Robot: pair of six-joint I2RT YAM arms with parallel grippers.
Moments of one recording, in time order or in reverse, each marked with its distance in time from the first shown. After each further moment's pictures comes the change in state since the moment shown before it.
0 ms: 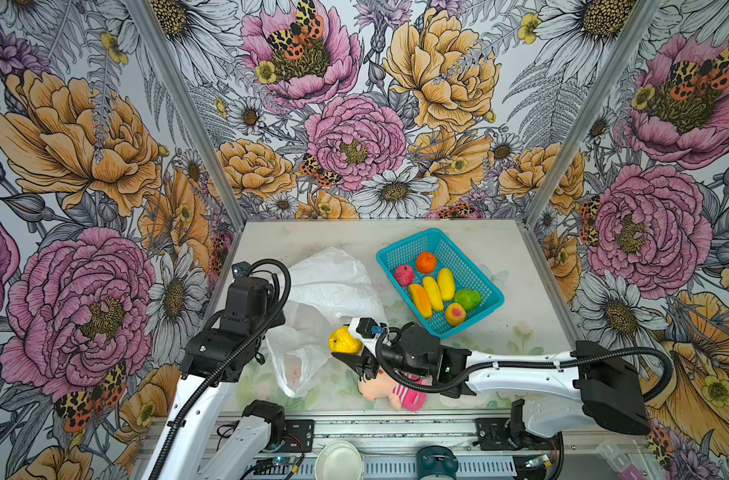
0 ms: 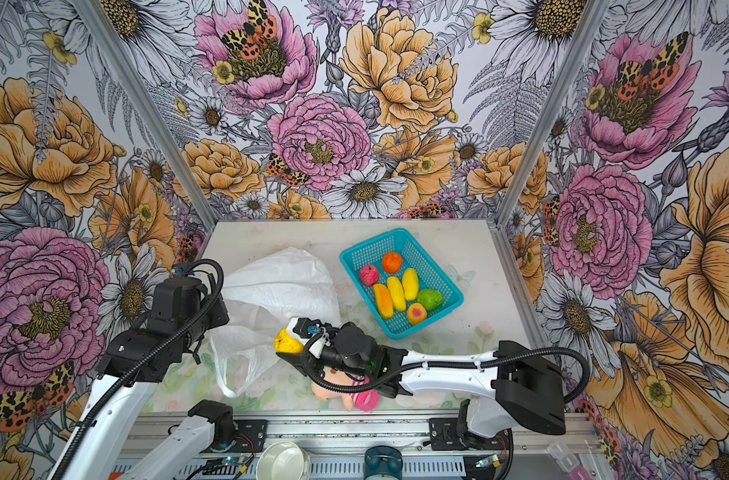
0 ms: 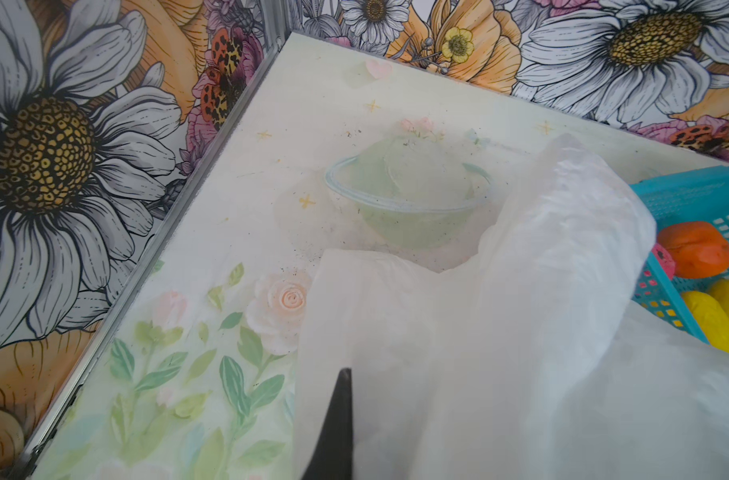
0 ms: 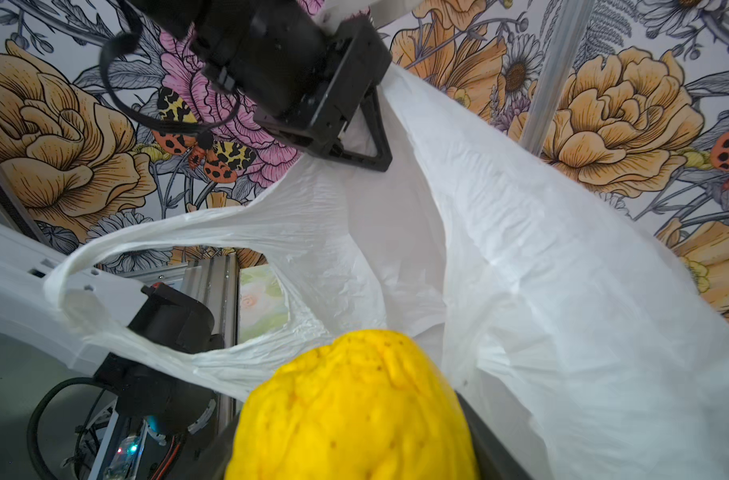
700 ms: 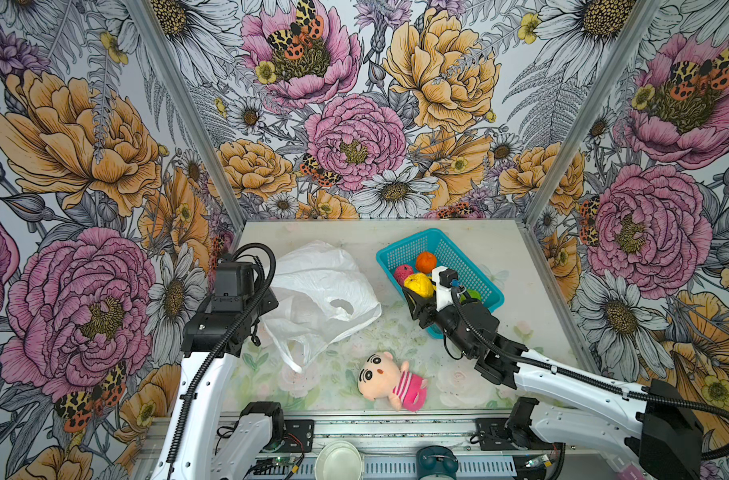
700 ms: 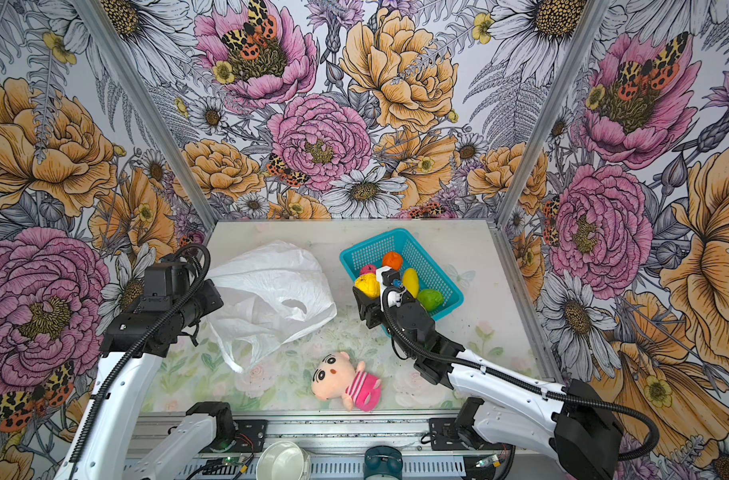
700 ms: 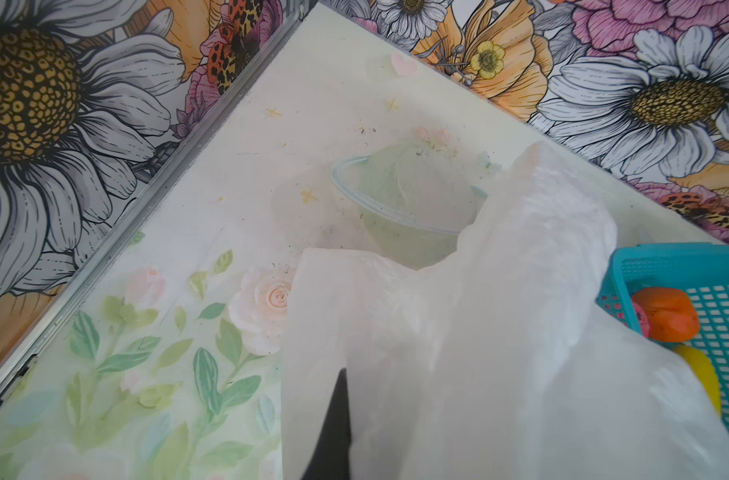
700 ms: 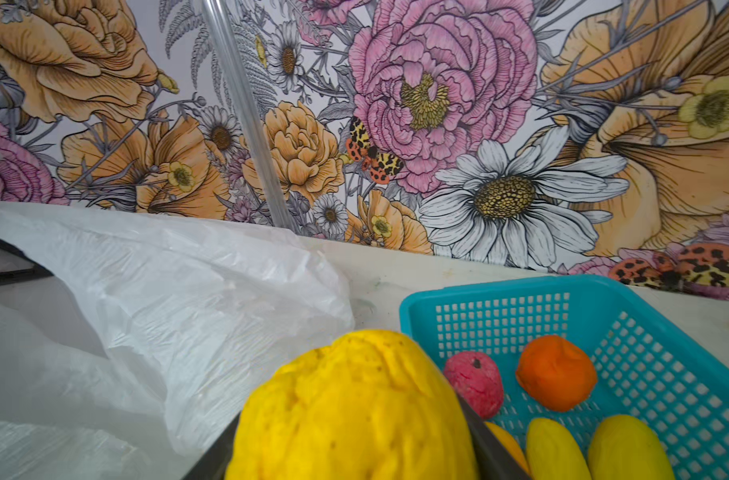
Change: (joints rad) left arm 0.153 0.099 0.056 0.055 0.171 -0.084; right arm -0.391 -0.317 -0.174 -0.147 0.311 0.243
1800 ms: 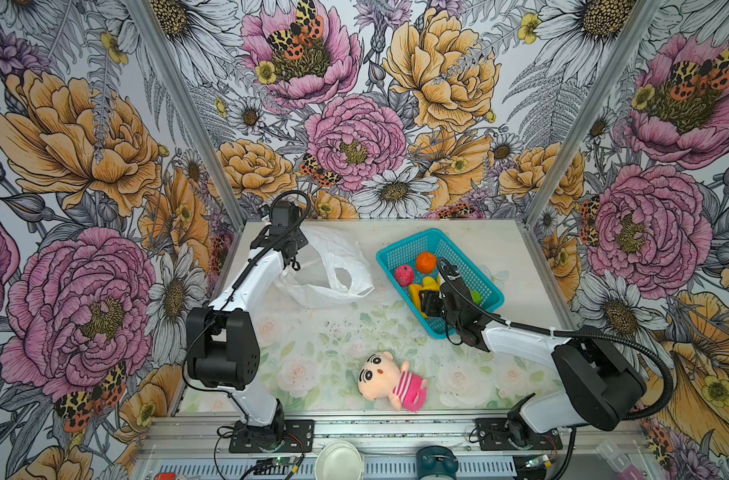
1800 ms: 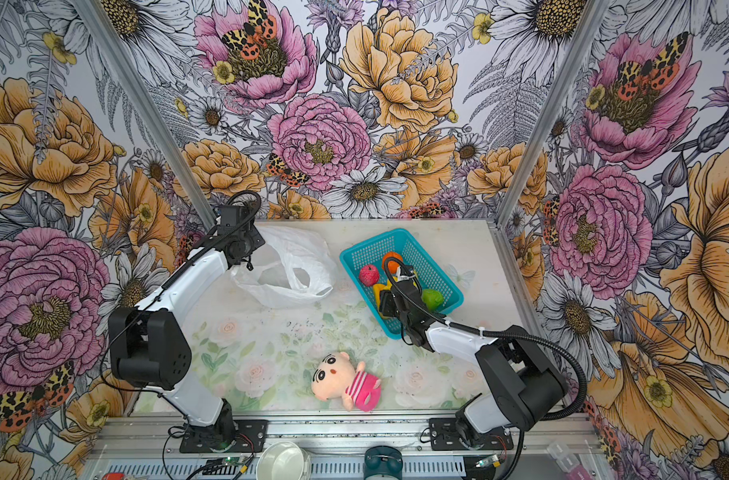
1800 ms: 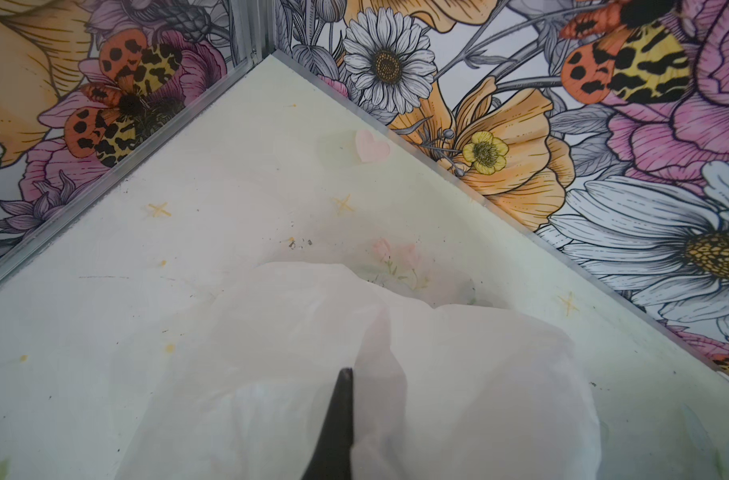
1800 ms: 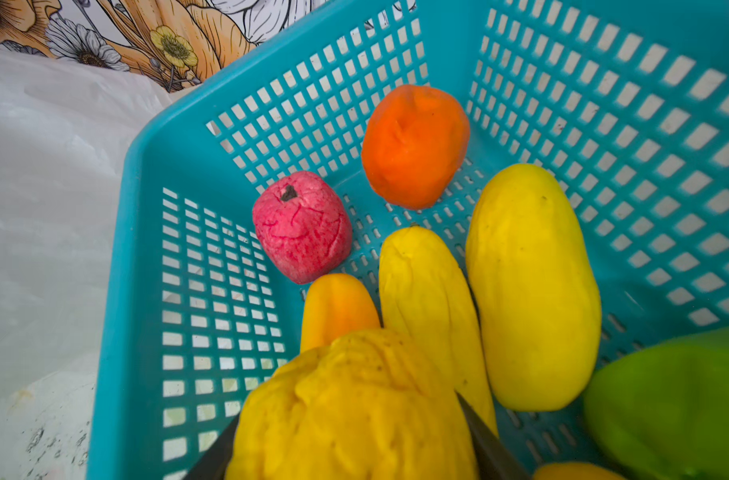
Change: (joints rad) left arm -0.066 0.830 0.383 0.454 -0.163 -0.117; right arm -0.280 0.429 0.099 -0.192 -0.120 0.277
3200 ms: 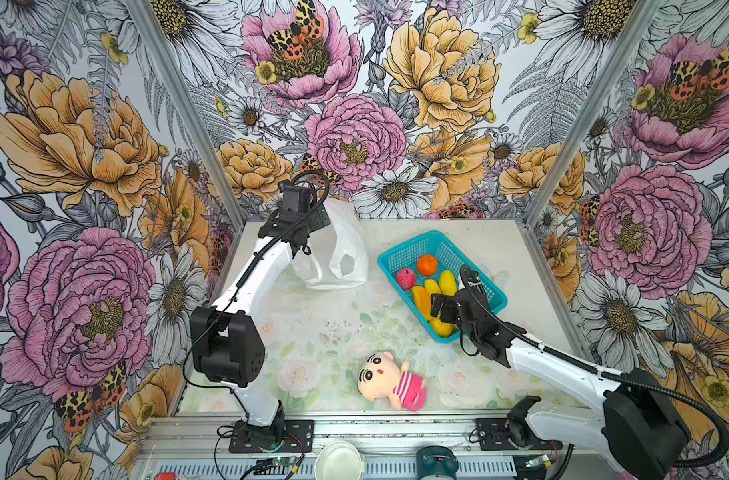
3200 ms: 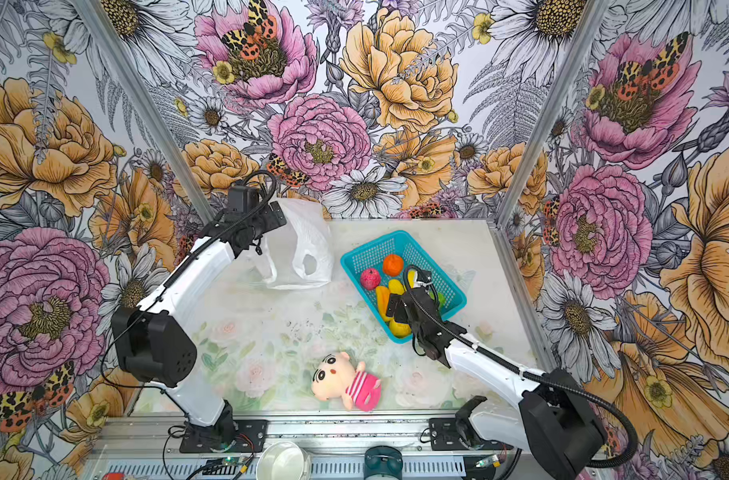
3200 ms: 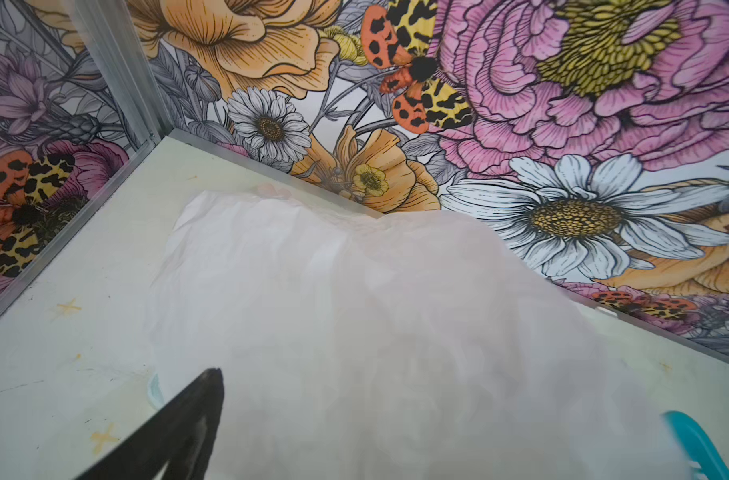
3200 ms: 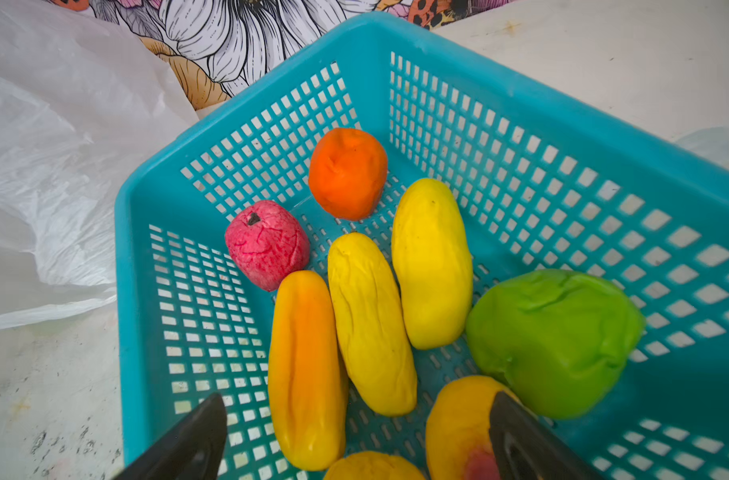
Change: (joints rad) left arm -0.108 -0.044 0.121 -0.007 0.065 0.147; right arm 0.017 -0.328 -0.087 -0.242 0.115 0.065
